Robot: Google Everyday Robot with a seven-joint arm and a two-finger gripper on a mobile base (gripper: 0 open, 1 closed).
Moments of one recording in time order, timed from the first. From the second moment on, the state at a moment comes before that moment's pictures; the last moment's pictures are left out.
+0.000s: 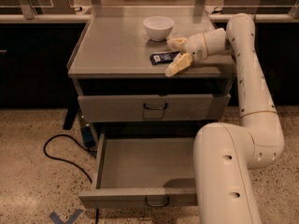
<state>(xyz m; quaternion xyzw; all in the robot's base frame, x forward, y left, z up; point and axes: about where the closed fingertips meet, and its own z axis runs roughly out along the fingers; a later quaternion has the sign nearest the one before) 0.777 -0.073 0.821 -0.56 0.61 0.35 0.43</state>
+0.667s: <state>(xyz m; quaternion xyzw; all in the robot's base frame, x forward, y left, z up) 0.777 -0.073 0.821 -0.56 0.61 0.35 0.43</state>
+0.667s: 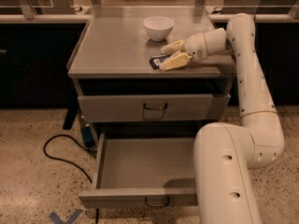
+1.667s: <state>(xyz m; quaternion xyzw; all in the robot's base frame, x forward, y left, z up) 0.777 -0.073 0.821 -0.56 0.61 0.35 0.43</state>
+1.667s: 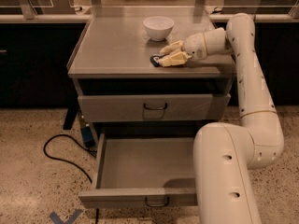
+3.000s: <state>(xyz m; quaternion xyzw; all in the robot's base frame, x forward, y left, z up) 0.724 -0.131 0.872 -0.58 0.62 0.32 0.41</state>
